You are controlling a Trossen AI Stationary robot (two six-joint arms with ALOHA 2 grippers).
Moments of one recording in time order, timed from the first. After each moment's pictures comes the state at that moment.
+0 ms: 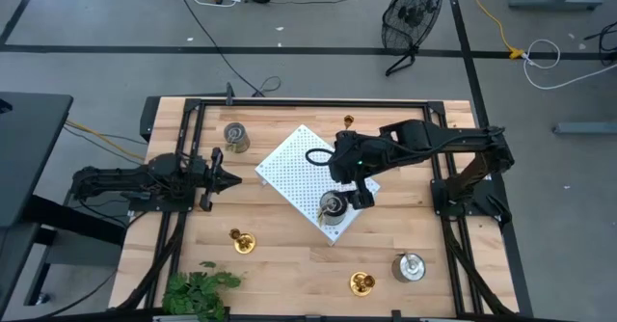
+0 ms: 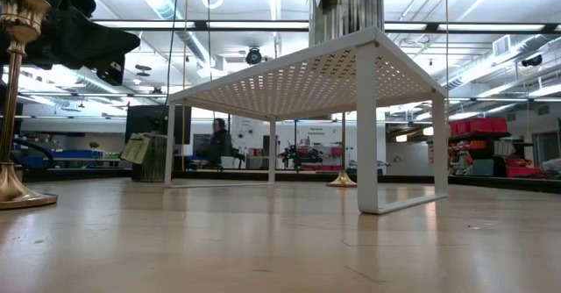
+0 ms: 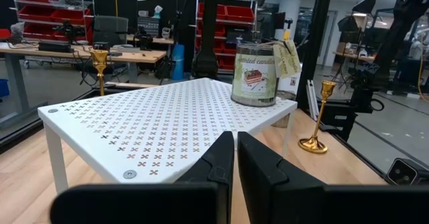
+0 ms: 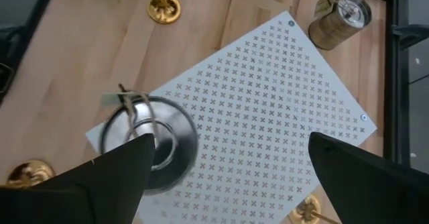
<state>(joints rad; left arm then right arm) 0.02 0.01 0.01 0.06 0.05 -0.10 0.14 1.68 1.94 -1.21 0.07 -0.17</state>
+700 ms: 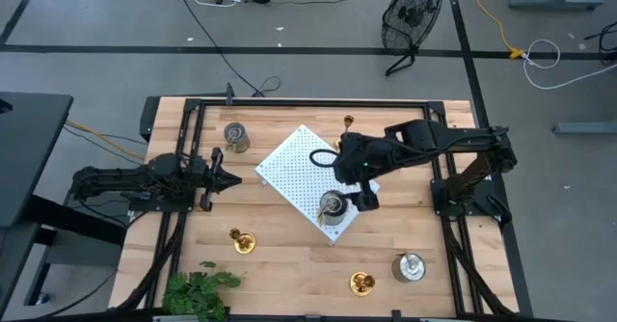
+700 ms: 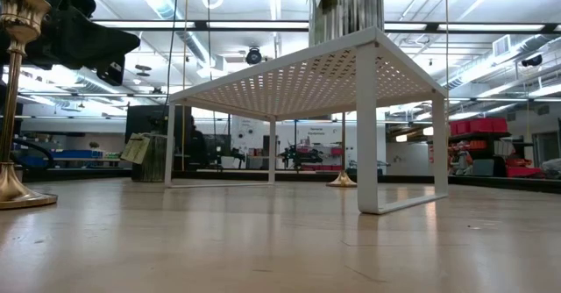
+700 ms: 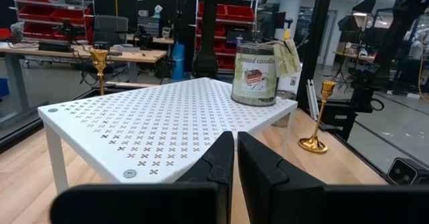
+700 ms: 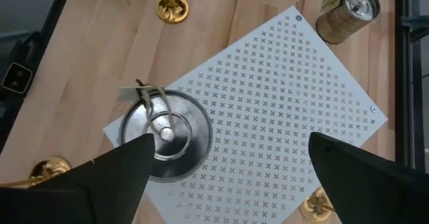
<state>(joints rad) 0.02 0.01 0.01 0.06 0.05 -0.10 0.16 1.66 1.94 -1.24 0.06 -0.12</state>
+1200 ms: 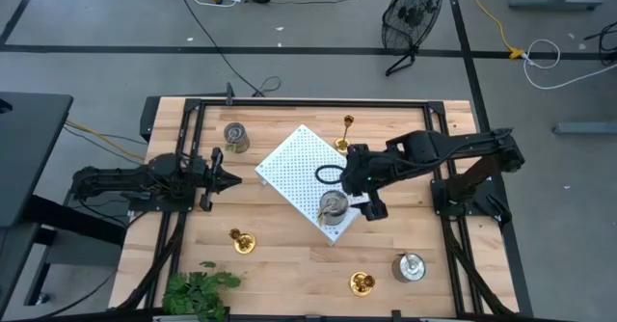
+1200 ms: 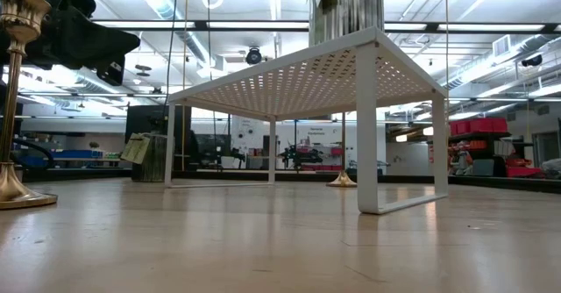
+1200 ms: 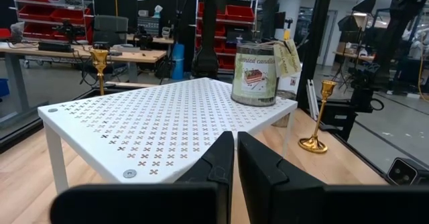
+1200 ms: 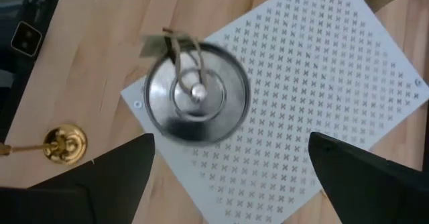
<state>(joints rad) 0.02 0.01 0.01 0.06 0.05 -0.10 0.20 1.60 1.78 -1.24 0.06 -0.09</state>
